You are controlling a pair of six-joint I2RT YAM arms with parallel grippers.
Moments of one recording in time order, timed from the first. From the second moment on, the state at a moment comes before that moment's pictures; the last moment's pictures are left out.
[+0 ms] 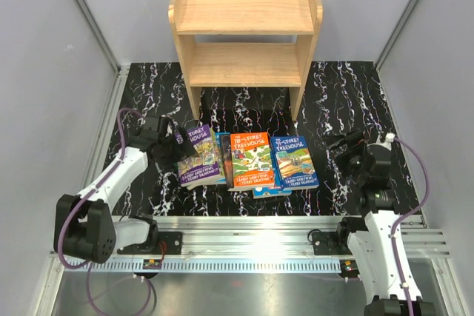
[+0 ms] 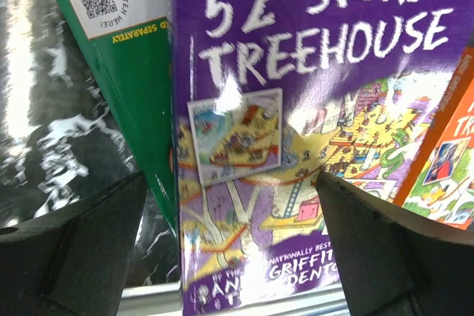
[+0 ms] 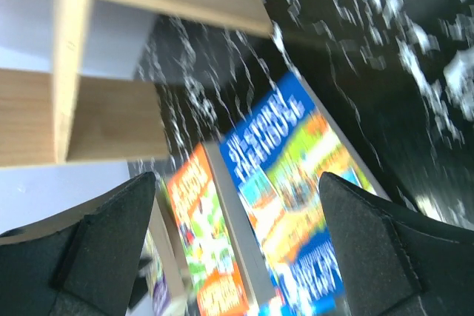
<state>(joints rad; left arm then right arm) -0.21 1.22 0.78 -0.61 0.14 -0.66 -0.06 0.56 0.45 -0.24 -0.18 1.00</state>
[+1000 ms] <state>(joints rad) -0.27 0.98 0.75 -0.66 0.13 -0.74 -0.06 0.46 0.64 -0.69 -0.29 0.87</state>
